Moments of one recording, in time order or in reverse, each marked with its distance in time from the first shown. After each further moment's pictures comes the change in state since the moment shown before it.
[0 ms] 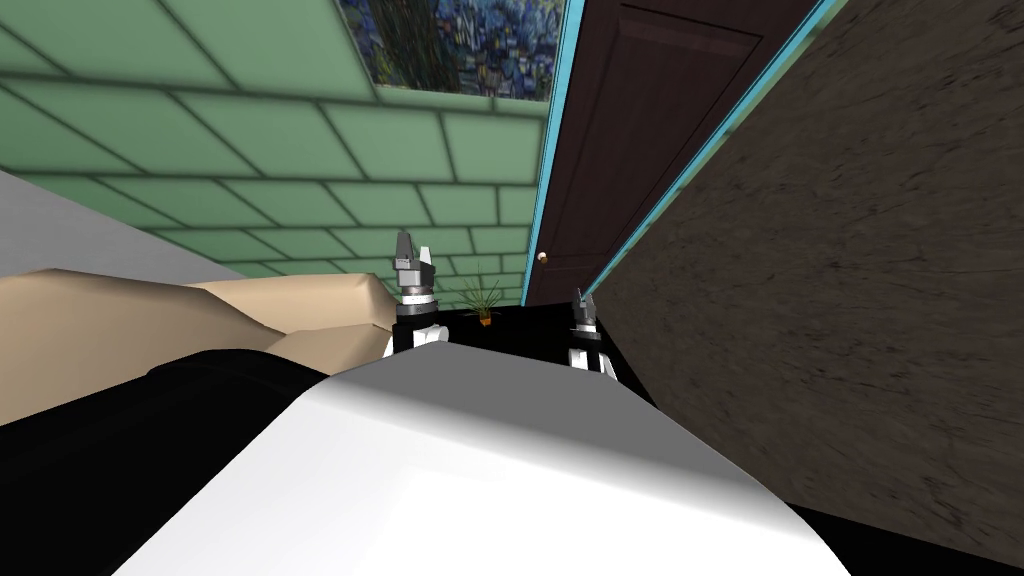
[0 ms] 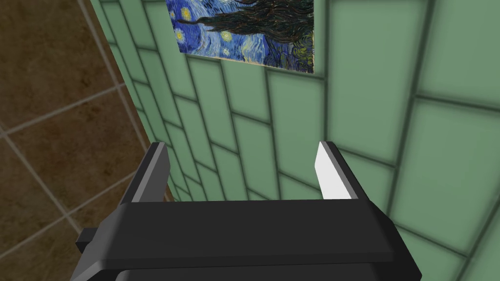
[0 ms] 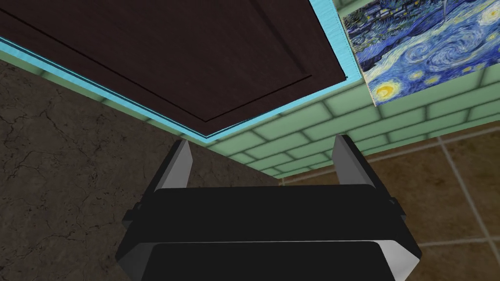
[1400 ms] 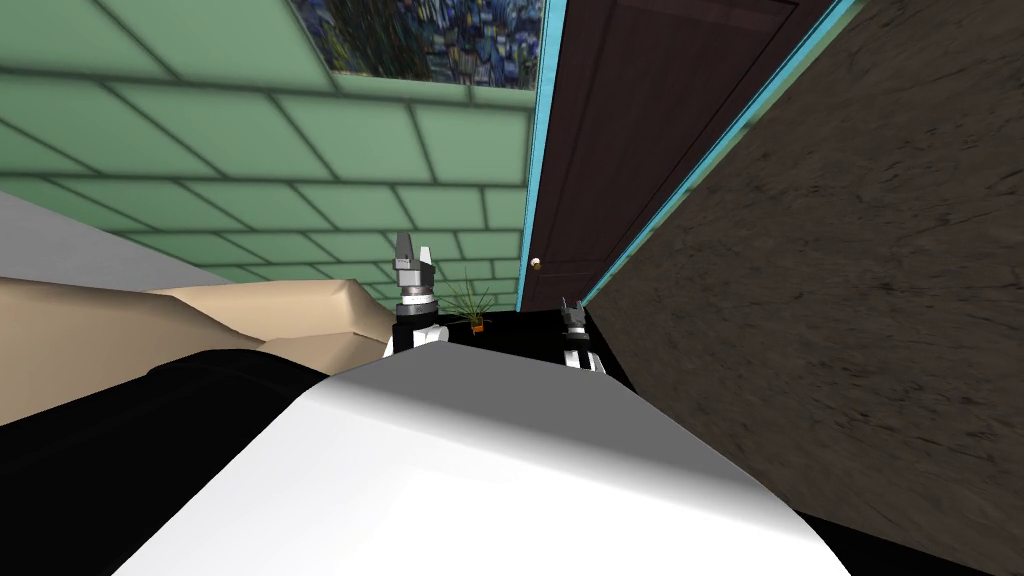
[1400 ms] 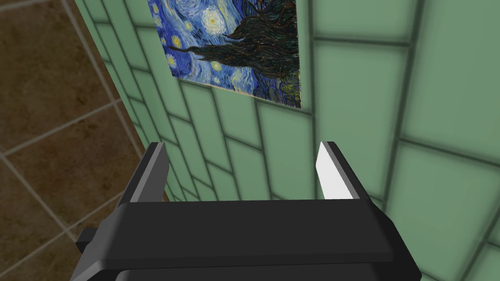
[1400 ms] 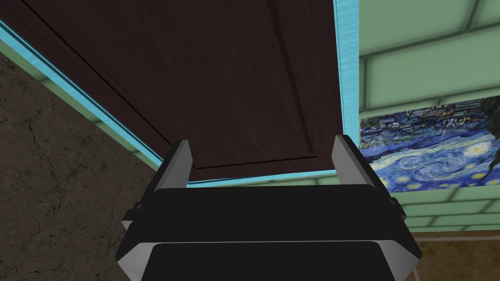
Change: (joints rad) arm -0.131 0.011 -0.051 0.348 0.116 -0.061 0.250
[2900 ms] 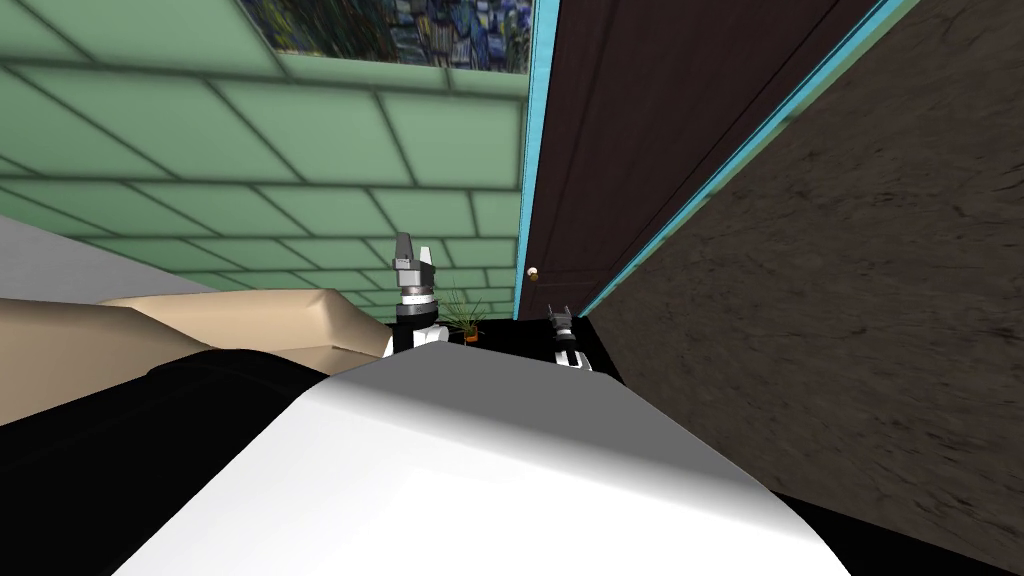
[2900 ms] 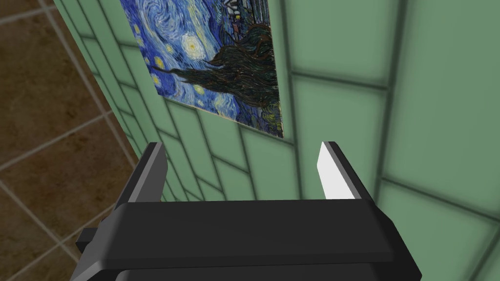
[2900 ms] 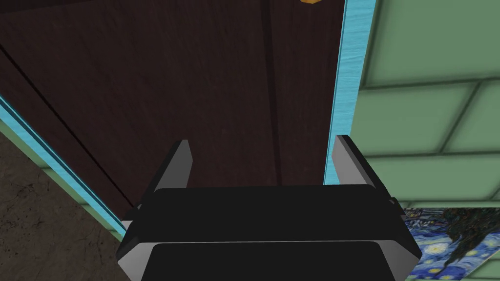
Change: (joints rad) arm -0.132 0.056 -0.048 0.330 0.113 -0.050 0.242
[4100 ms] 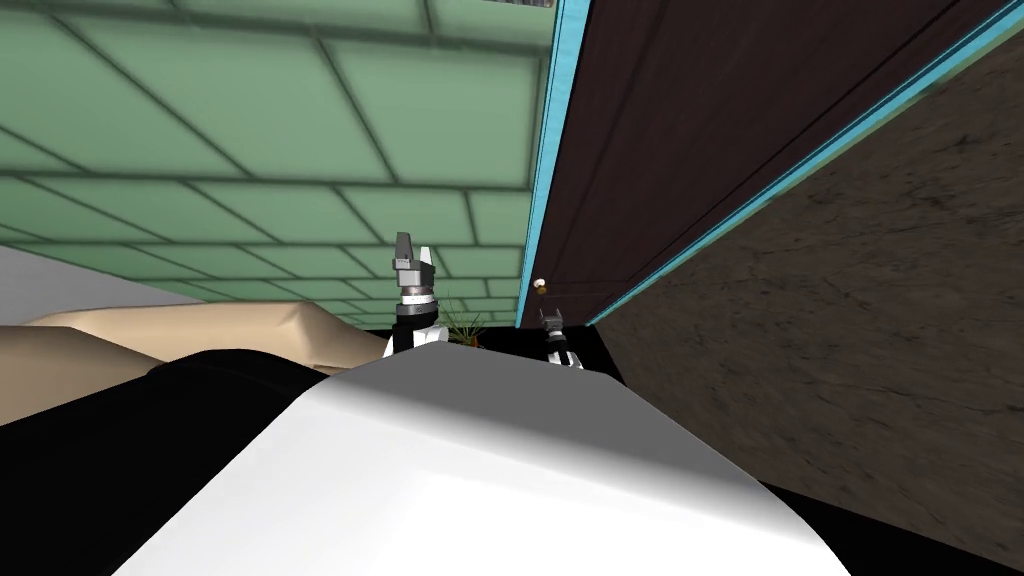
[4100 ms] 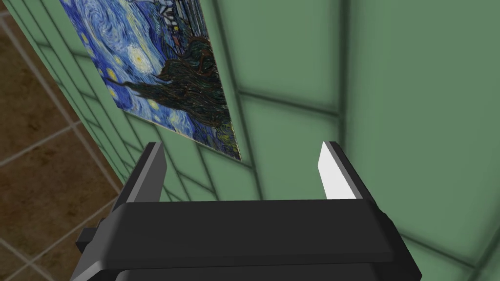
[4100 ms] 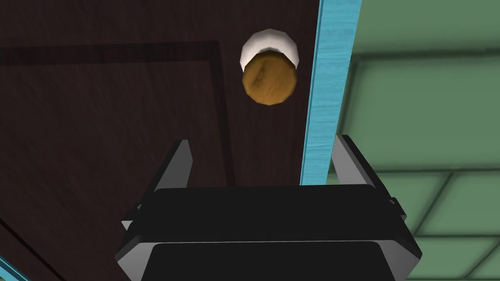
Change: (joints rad) arm -0.072 0.046 -0.027 0.188 0.057 -0.037 0.131
